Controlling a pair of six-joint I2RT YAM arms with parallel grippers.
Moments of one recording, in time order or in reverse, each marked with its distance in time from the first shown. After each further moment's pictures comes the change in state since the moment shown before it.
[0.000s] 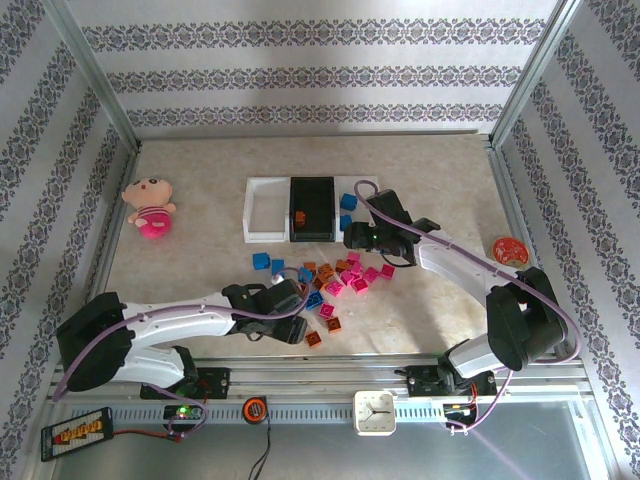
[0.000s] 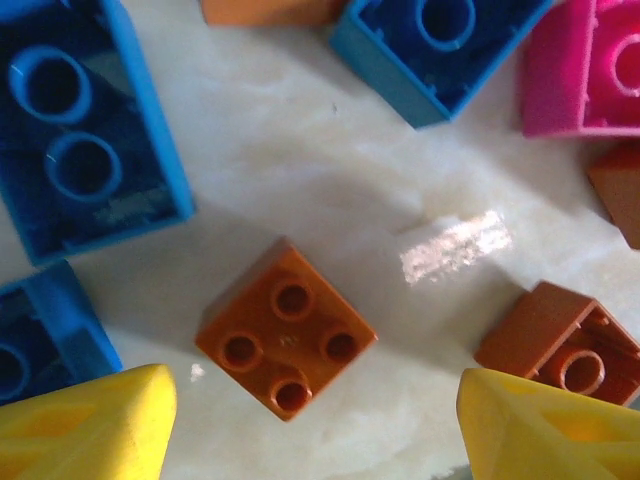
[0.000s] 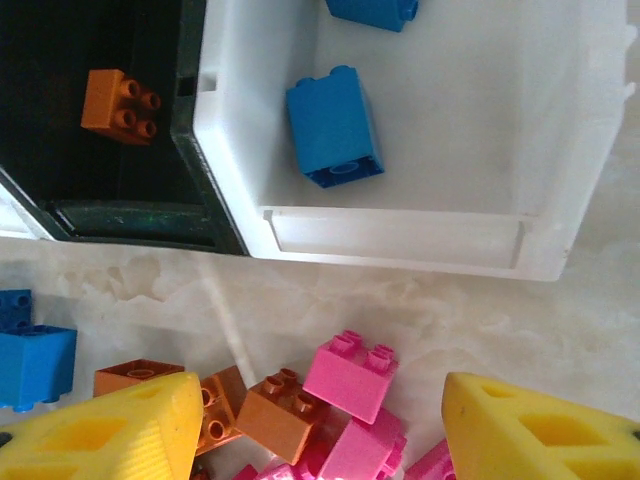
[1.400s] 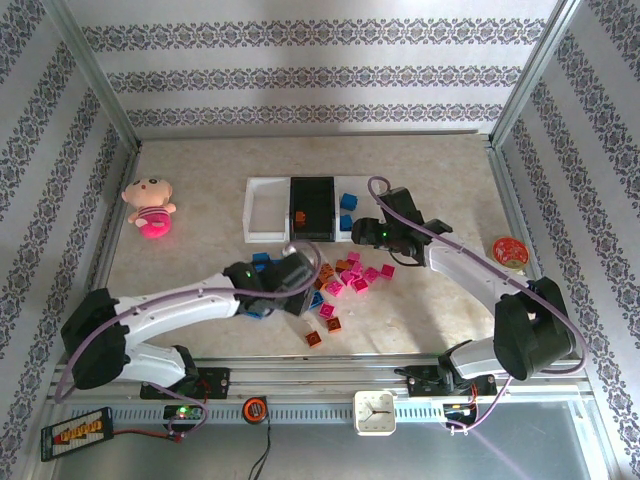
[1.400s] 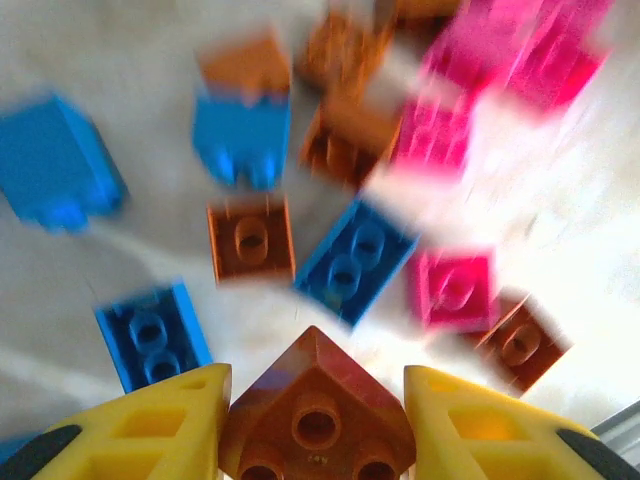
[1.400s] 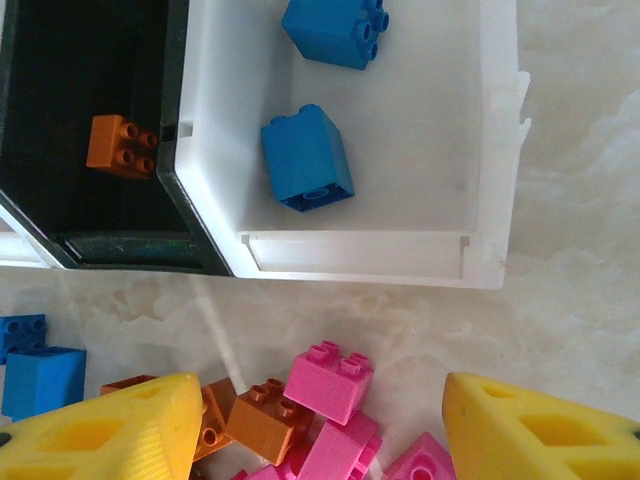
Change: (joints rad) left arm 0.095 0.026 0.285 -0.084 -0.090 0.148; right arm -0.059 -0.064 -0.029 0.011 -0.024 0.004
